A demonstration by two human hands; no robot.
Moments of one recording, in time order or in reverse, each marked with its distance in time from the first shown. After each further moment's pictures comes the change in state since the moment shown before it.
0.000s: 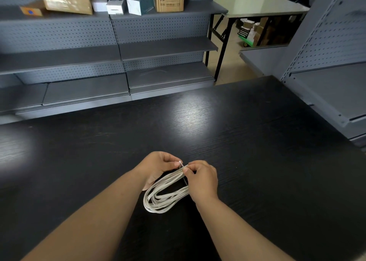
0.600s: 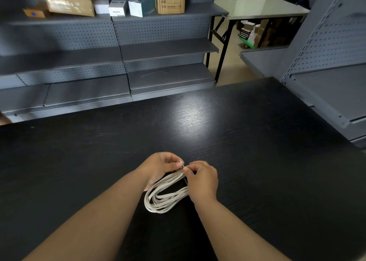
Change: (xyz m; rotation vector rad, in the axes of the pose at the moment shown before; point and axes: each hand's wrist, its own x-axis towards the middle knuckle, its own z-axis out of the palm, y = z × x) left_hand -0.002 0.000 0.002 0.016 -0.013 0.041; right_hand -0.004 -0.004 0.003 0.003 0.044 0.030
